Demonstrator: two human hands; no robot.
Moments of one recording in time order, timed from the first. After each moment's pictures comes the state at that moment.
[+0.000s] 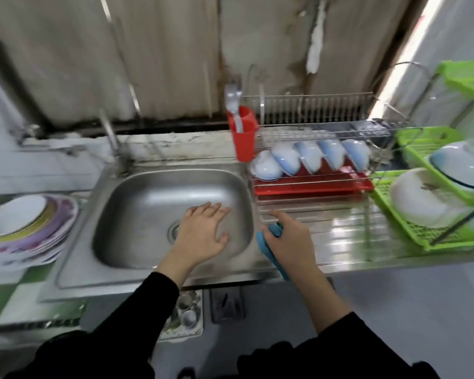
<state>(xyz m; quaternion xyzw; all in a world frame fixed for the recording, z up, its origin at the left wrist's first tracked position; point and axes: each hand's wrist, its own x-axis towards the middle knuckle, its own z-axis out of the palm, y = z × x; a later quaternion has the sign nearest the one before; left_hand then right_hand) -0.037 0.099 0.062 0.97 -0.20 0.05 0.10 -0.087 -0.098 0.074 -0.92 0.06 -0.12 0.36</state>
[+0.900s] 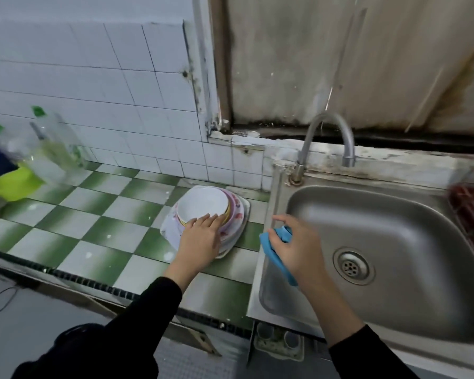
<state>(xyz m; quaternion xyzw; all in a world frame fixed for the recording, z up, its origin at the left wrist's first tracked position) 0.000 0.535 0.000 0.99 -0.02 0.09 0.05 0.004 0.313 0.054 -0.90 -0.10 -0.05 0.42</state>
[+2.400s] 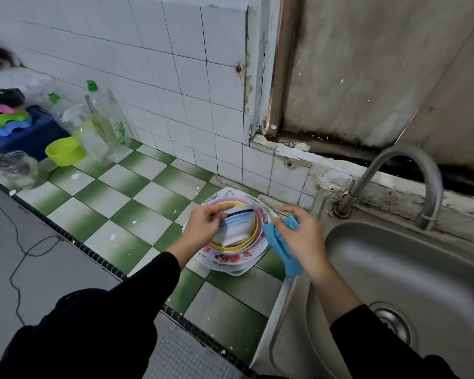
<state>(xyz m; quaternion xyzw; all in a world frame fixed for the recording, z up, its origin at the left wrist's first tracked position) 0.052 0.587 0.025 0.85 0.19 0.11 0.47 0.124 0.379 0.045 -0.85 -0.13 0.06 0.51</state>
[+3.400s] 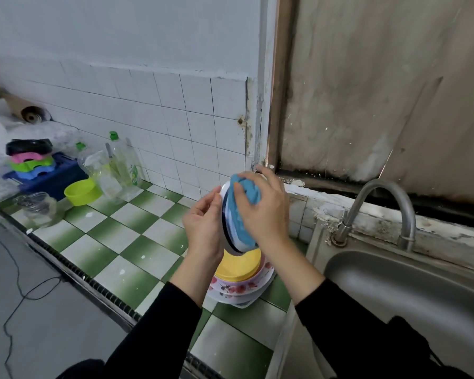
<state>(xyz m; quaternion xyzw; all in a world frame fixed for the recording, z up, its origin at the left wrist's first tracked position) 0.034 0.531 0.152 0.43 0.25 0.37 0.79 0.092 0.460 0.156 -0.78 -0.26 -0.22 0.52</state>
